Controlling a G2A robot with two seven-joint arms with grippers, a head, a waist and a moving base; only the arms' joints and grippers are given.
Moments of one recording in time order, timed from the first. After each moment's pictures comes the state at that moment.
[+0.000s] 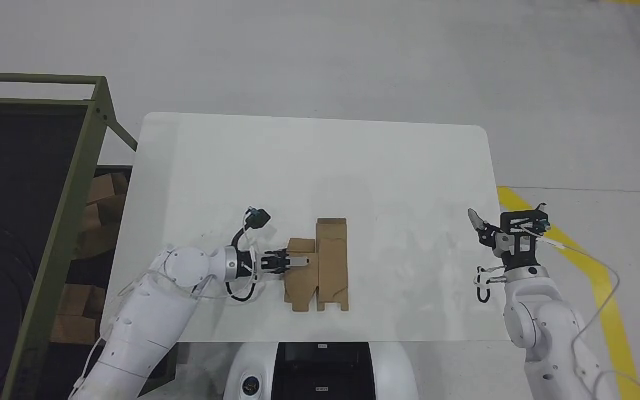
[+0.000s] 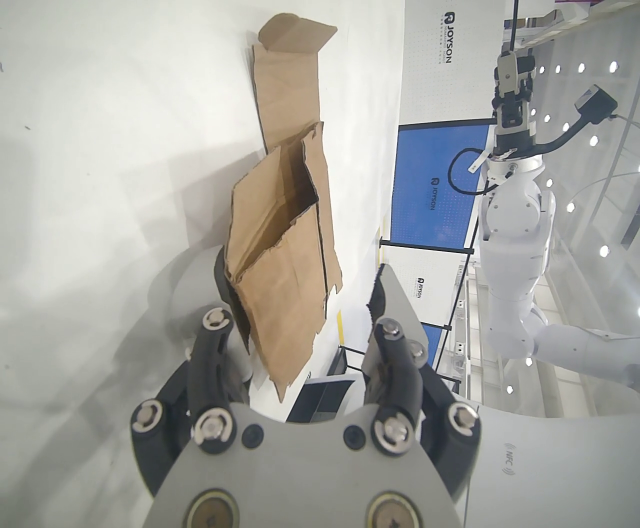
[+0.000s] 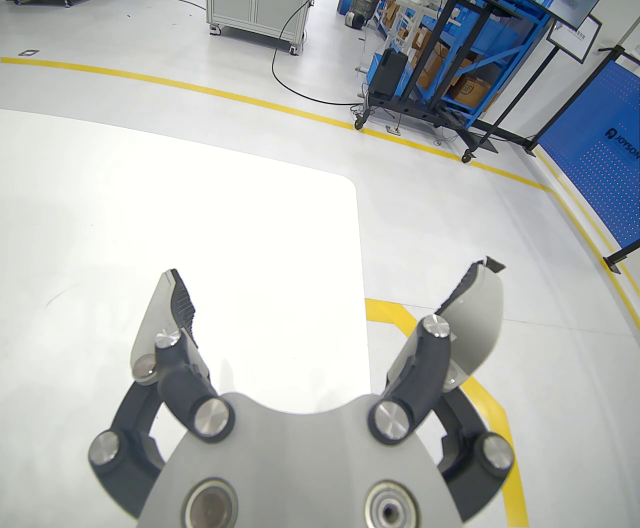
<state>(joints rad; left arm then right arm) 1.42 -1.07 -1.29 -1.53 0.12 -0.26 -1.05 -1.73 -1.15 1.60 -1.80 -1.33 0.00 0.00</state>
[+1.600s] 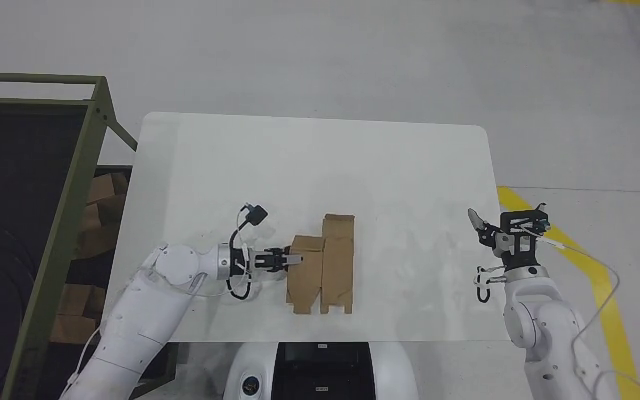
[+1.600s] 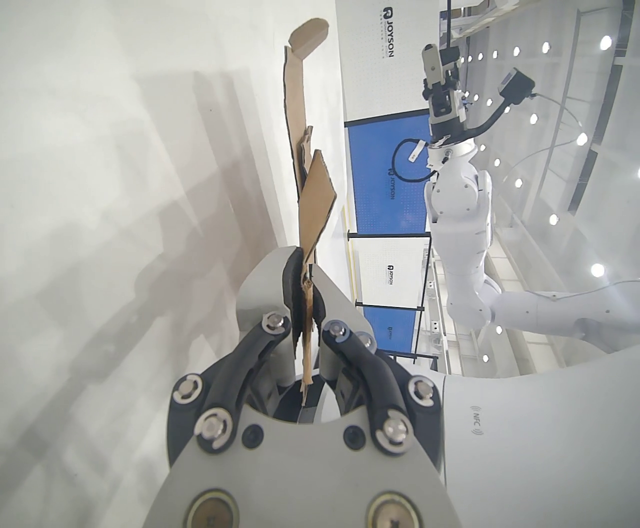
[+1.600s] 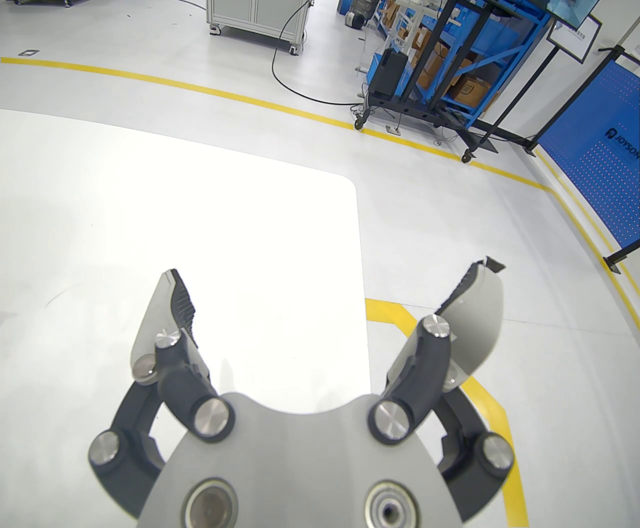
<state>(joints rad) 1.40 -1.04 -1.29 -1.50 -0.07 -0.40 -1.09 -1.73 -1.15 1.60 -1.80 -1.33 0.00 0.00</state>
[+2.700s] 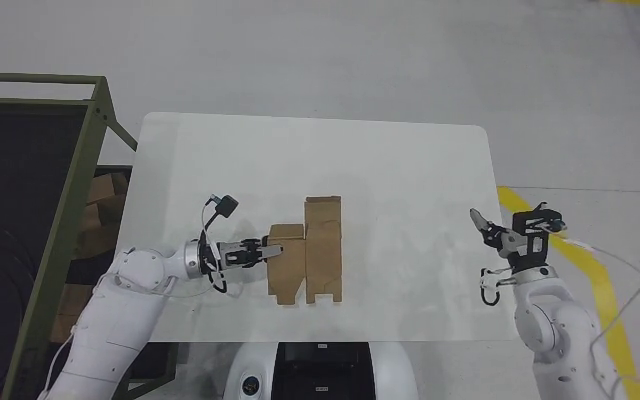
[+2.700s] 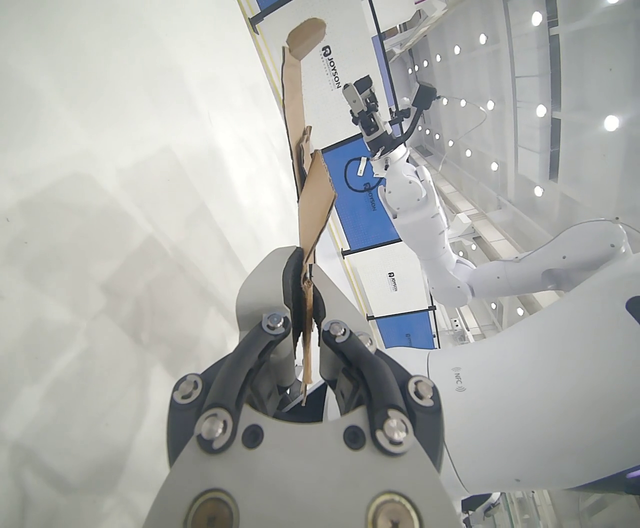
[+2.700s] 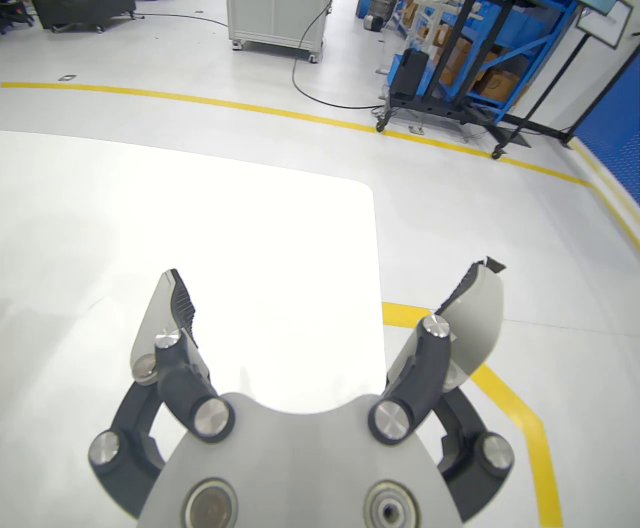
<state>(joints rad) 1.49 -0.99 -1.44 -1.58 -0.20 -0.60 -1.12 -1.74 -1.15 1.67 -1.82 -1.19 -0.16 0.03</state>
